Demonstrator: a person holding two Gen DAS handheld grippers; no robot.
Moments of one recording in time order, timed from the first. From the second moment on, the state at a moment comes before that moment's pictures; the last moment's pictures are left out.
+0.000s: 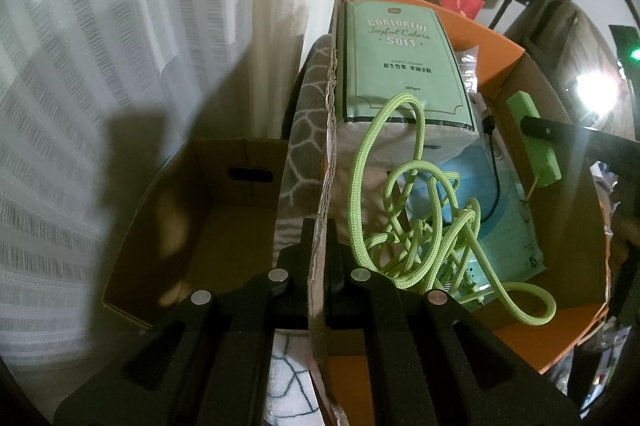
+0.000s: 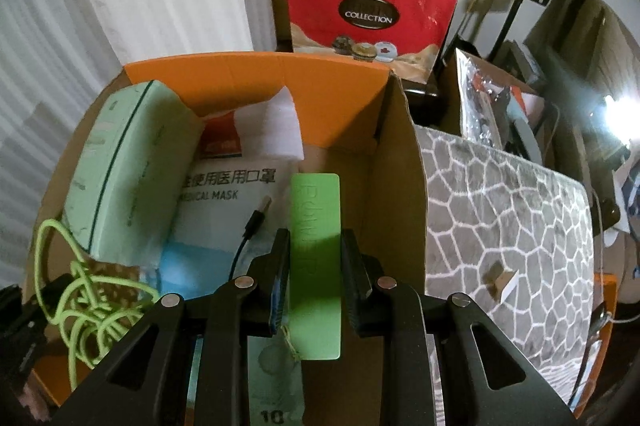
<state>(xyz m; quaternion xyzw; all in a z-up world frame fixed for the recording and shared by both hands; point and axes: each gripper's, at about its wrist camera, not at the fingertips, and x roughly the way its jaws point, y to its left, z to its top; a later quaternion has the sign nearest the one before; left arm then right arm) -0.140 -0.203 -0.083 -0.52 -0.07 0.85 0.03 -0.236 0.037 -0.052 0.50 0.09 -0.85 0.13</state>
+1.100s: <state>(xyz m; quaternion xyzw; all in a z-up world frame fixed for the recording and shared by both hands) -0.139 -0.202 -0.083 -0.52 -0.07 0.85 0.03 -0.181 0.076 0.009 0.44 0.07 -0.88 0.18</state>
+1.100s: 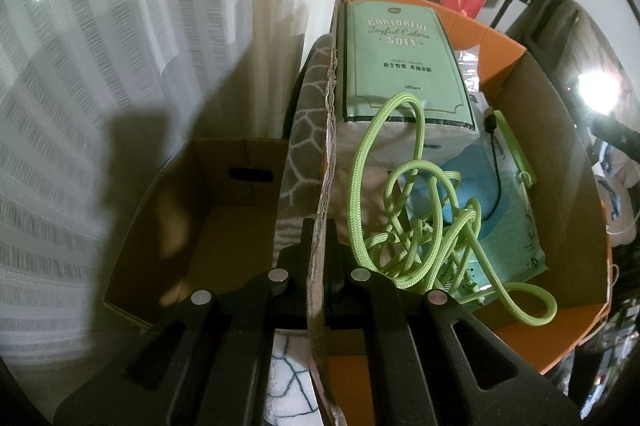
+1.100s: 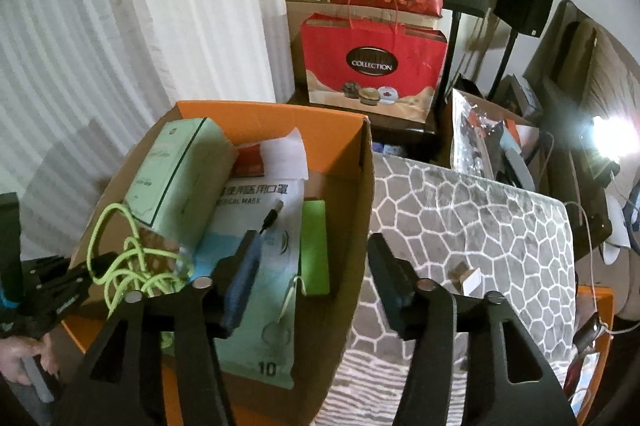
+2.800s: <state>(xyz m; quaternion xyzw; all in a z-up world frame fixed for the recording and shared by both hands) -0.138 -0.204 -0.085 -0.52 -0.06 0.85 0.02 -0.142 0.243 -0.023 0.47 0.00 -0.88 0.09</state>
